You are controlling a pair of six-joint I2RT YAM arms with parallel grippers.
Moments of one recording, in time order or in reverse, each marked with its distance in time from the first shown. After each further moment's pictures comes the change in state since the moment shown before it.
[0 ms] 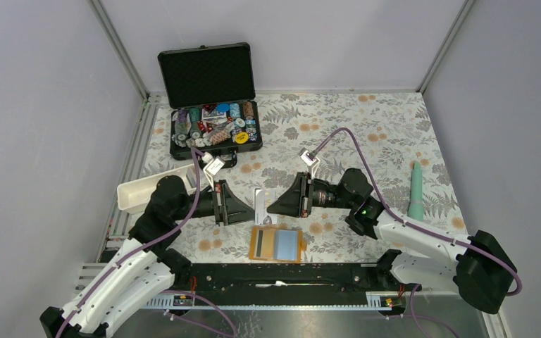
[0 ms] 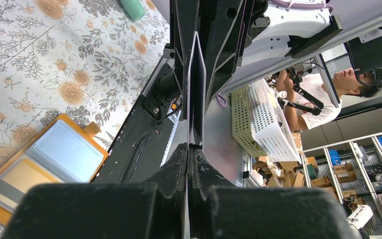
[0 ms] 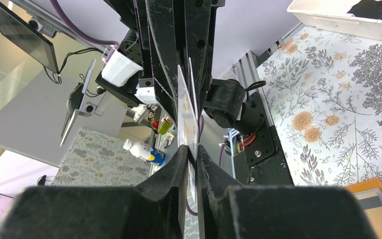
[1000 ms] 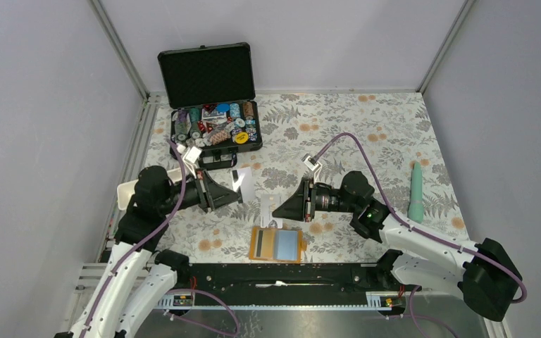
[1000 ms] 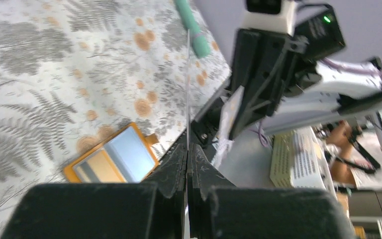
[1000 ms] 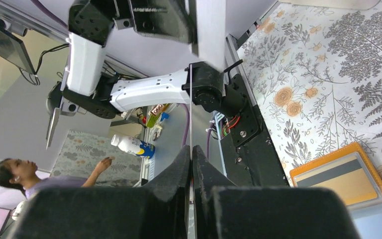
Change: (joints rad) left arm 0.249 -0.009 0.117 -0.253 -0.017 0.137; right arm -0.013 -0.062 -0.032 -0.140 0.014 -0.042
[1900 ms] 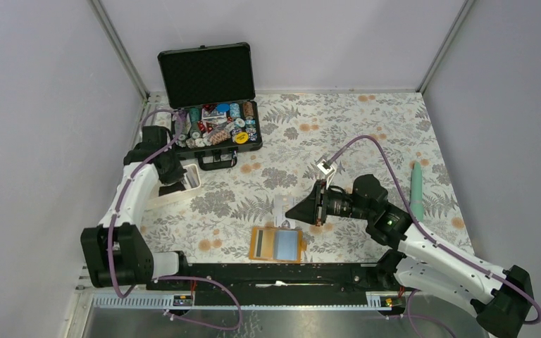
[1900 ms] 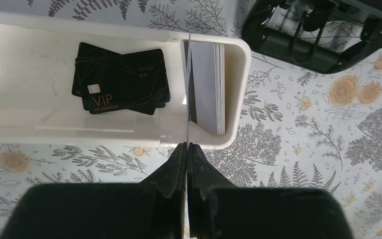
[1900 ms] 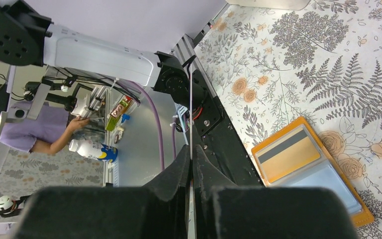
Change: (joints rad) left arm 0.399 0.690 0.304 -0.420 -0.829 0.295; right arm -0.003 -0.217 0.042 -0.414 0.138 -0.187
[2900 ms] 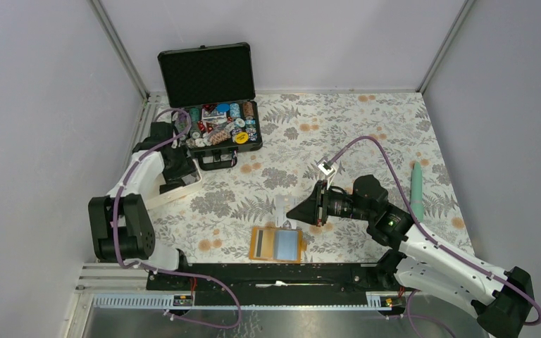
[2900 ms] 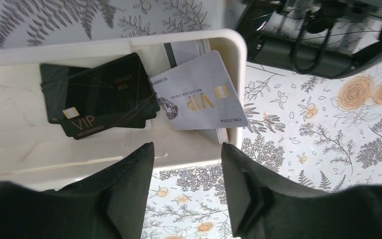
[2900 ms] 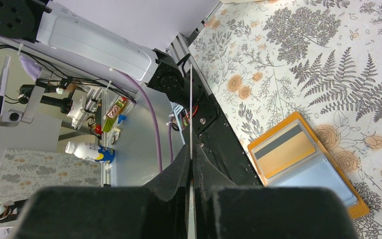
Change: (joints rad) left arm 0.000 0.230 0.039 0.072 0.067 0.055; right arm 0.000 -0.017 0.000 -0.037 0.018 -0.004
